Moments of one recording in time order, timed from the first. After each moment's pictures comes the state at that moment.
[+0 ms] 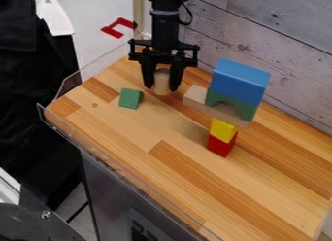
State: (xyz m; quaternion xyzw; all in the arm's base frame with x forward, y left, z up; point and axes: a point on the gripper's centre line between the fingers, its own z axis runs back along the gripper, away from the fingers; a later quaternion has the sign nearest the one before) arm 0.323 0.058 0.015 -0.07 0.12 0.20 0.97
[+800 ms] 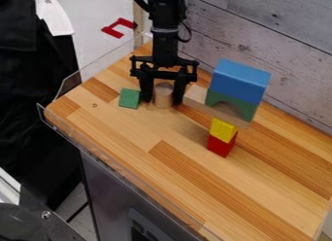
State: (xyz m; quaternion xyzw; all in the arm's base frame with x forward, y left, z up) arm 0.320 0.055 -0.003 -0.07 0.14 0.21 0.97
